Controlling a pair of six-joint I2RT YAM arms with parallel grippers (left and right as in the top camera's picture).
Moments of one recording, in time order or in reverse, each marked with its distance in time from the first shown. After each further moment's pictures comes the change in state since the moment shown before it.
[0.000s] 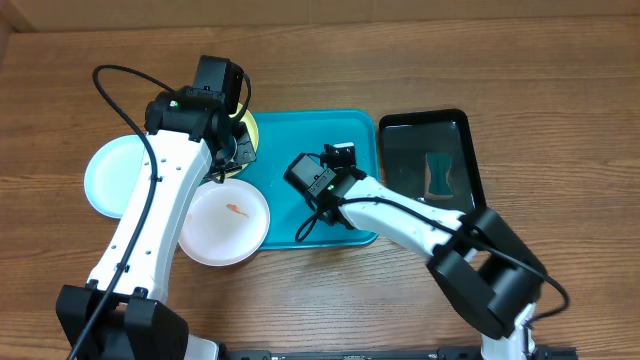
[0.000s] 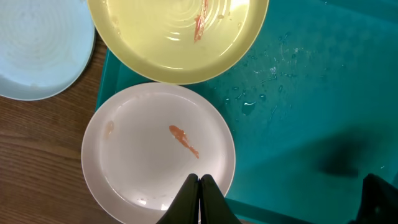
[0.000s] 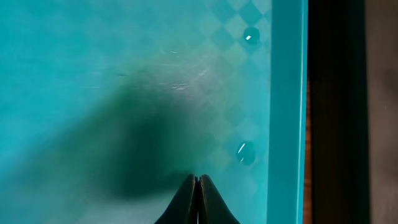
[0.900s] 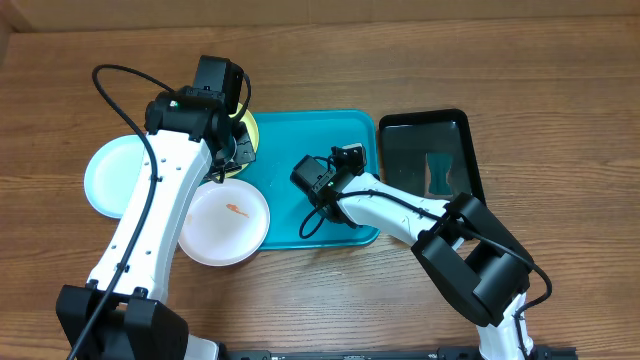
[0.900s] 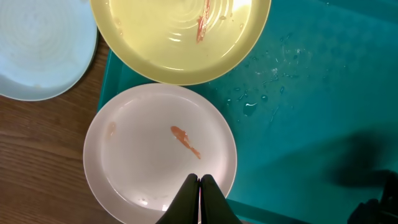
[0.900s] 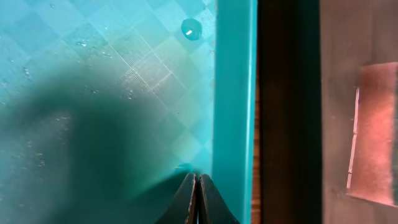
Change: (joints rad) left arm 0.000 0.000 0.000 0.000 -0.007 0.000; right arm -0.027 0.062 0.000 -0.058 0.126 -0.058
